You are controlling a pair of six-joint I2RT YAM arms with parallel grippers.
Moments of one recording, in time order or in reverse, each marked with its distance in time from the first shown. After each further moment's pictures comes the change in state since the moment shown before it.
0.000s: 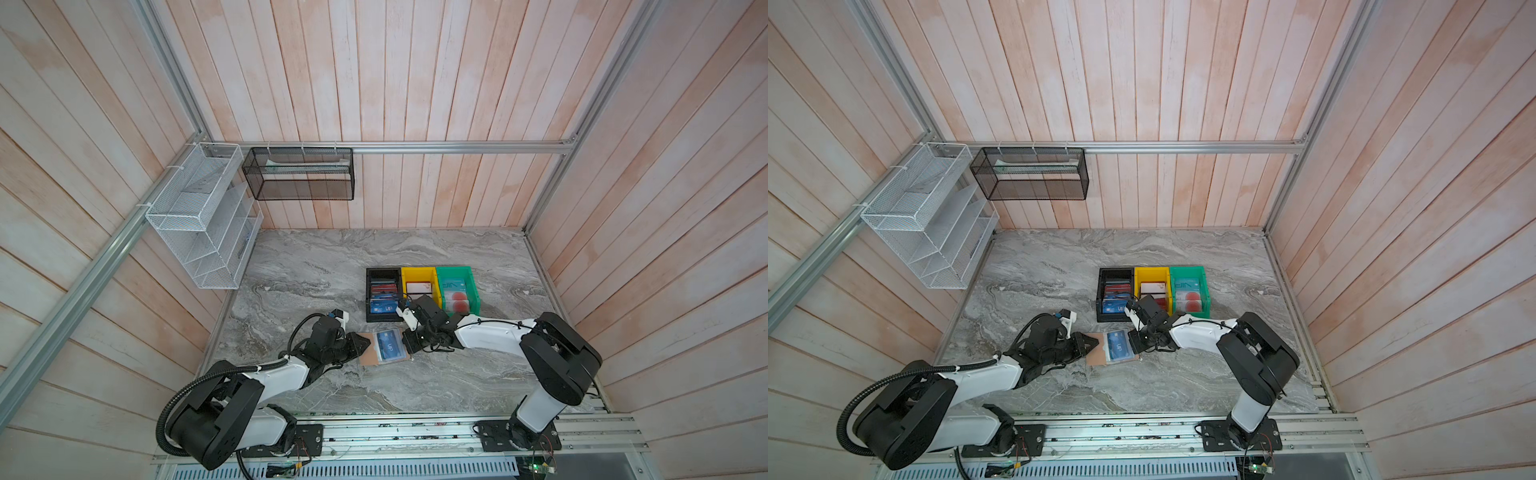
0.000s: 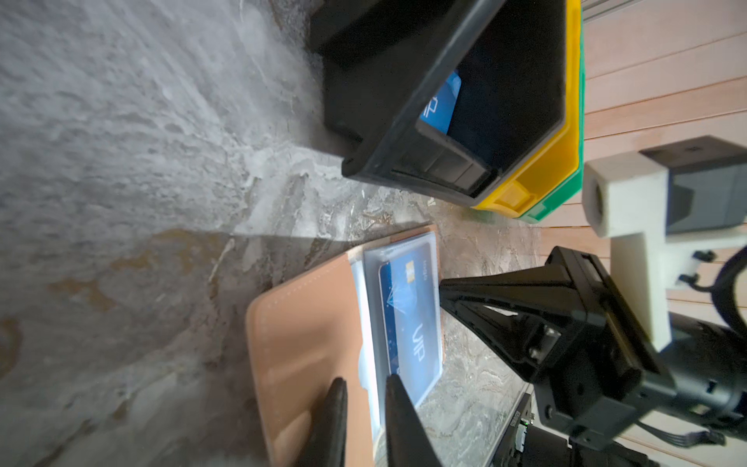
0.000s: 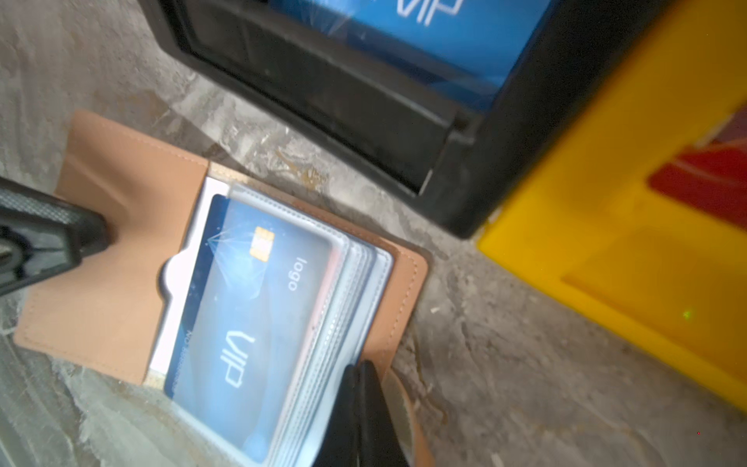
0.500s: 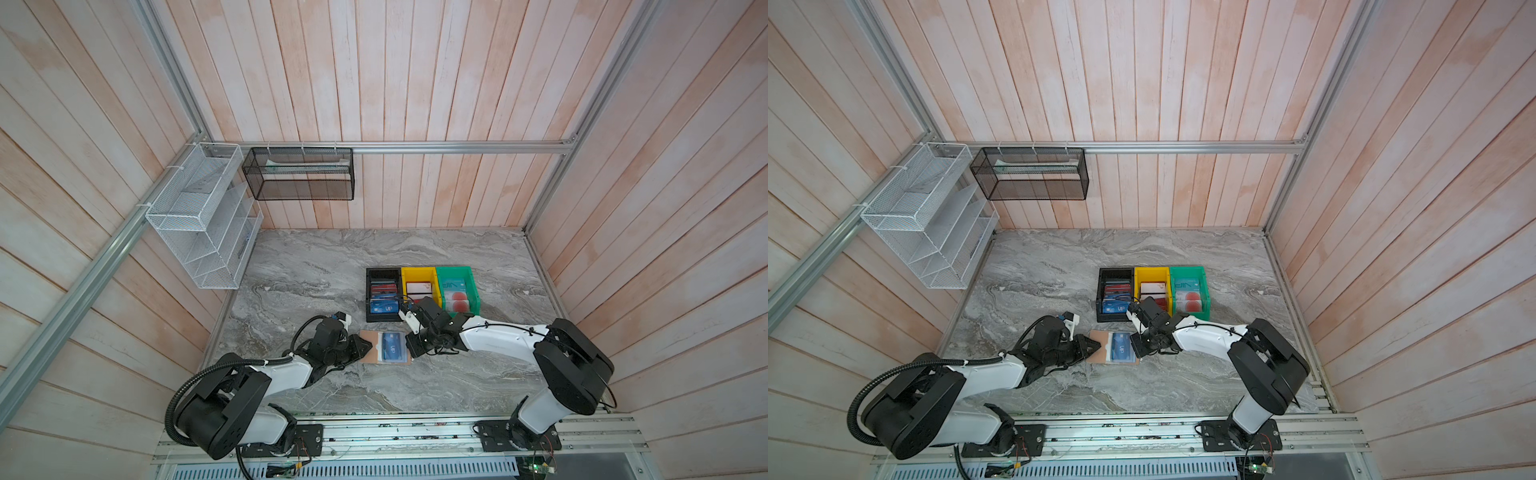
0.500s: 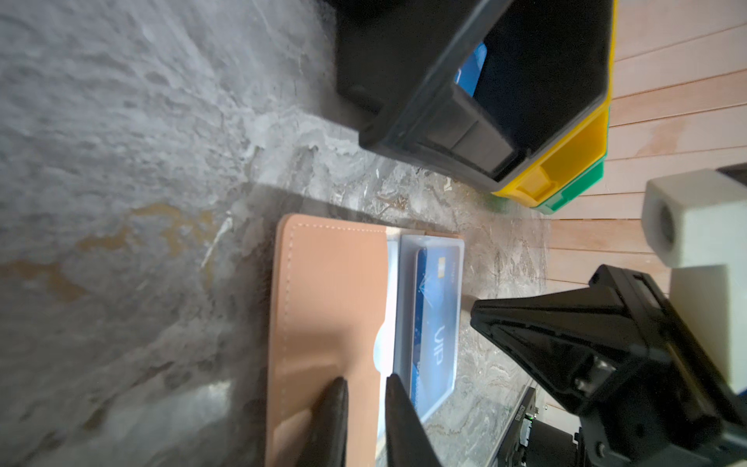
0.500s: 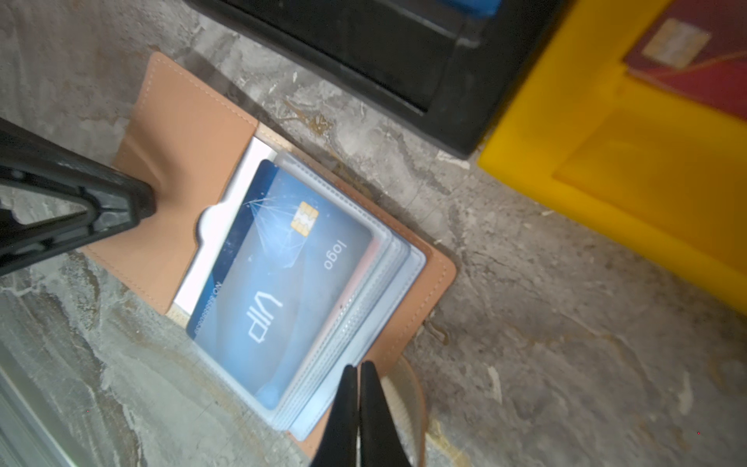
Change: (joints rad) left arm -0.021 0.058 0.001 0.027 0.004 -0.013; right arm 0.019 -0.067 0.000 -0.097 0.006 0.015
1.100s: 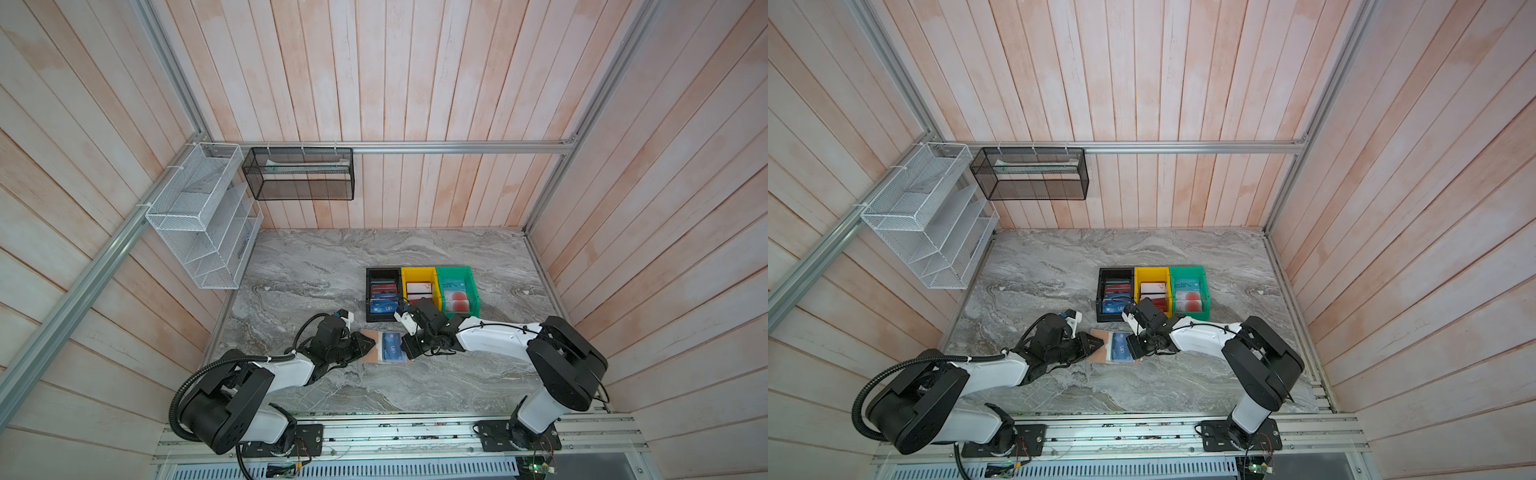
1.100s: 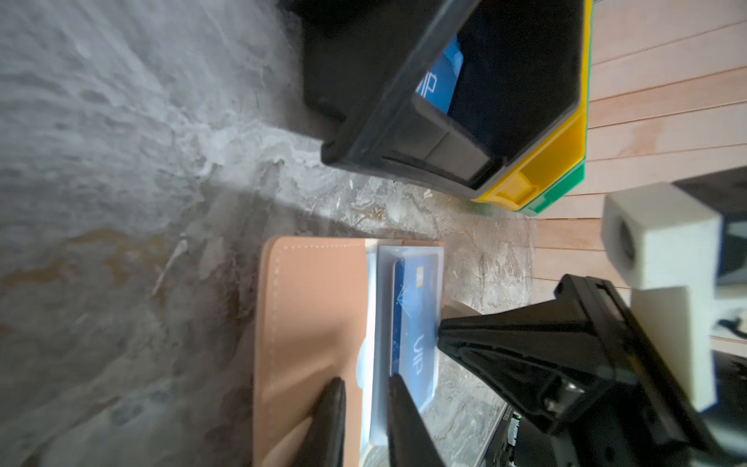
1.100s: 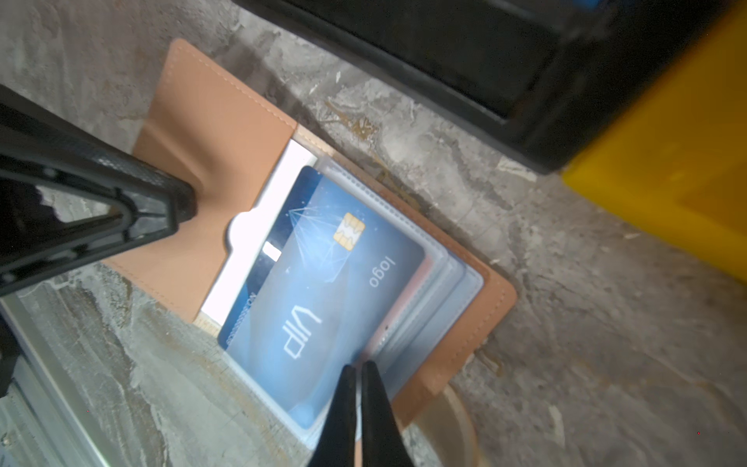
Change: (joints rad) left arm -0.005 0.033 0.025 0.041 0.021 -0.017; right arm 0.011 0.050 0.000 0.060 -0.056 0.011
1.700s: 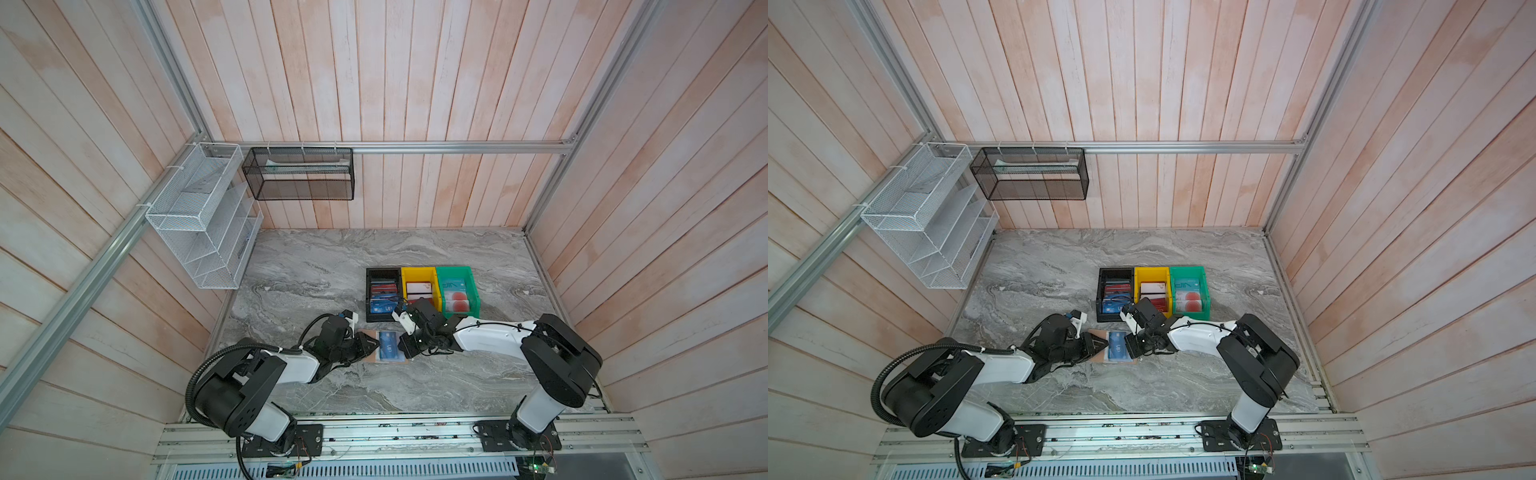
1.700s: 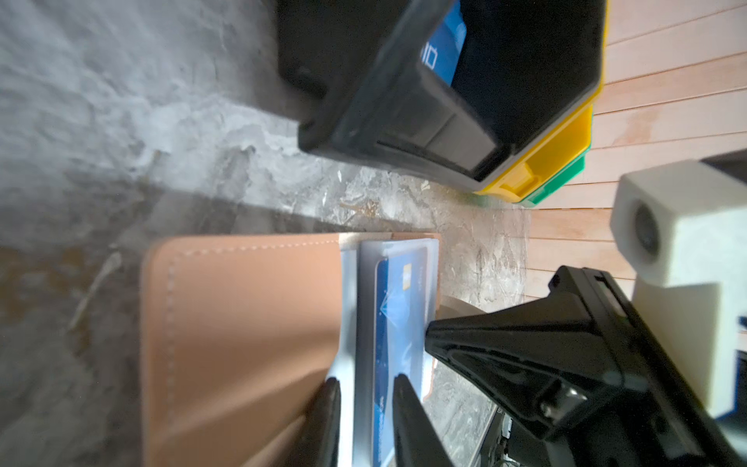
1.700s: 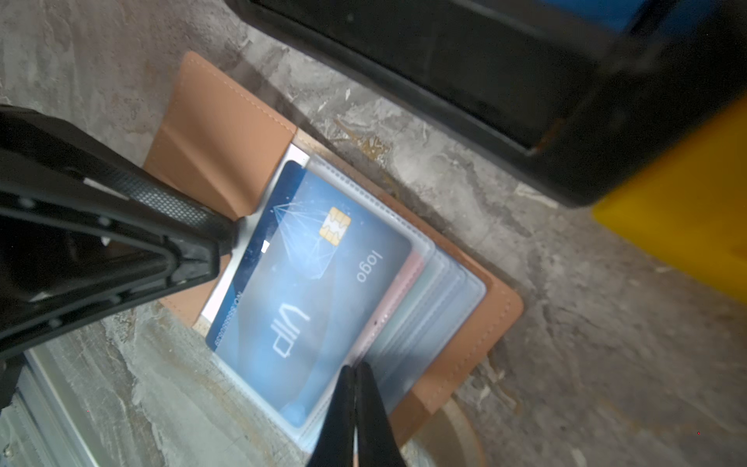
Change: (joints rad) left arm -0.015 0.103 0.013 0.093 0.032 -0.016; right arm 0.001 0.018 0.000 0.048 -0.011 0.004
